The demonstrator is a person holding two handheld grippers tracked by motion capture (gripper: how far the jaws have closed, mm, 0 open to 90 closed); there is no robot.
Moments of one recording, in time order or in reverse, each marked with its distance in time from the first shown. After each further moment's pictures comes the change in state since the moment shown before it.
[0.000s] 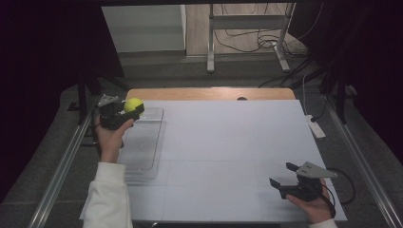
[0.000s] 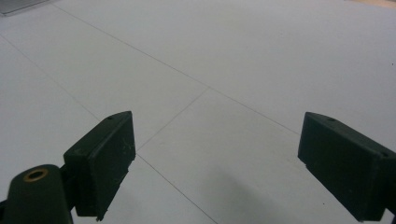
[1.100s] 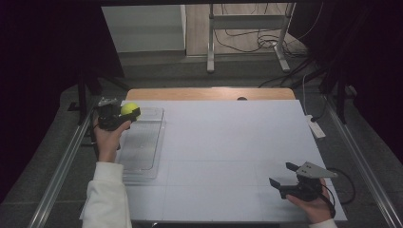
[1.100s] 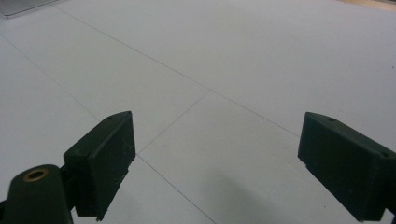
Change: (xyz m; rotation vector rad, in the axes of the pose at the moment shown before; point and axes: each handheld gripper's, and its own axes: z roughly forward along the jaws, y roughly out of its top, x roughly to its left) left arm 0.018 -0.010 0.014 0.092 0.053 -0.028; right arm 0.001 0.001 0.000 -0.006 0.002 -0.003
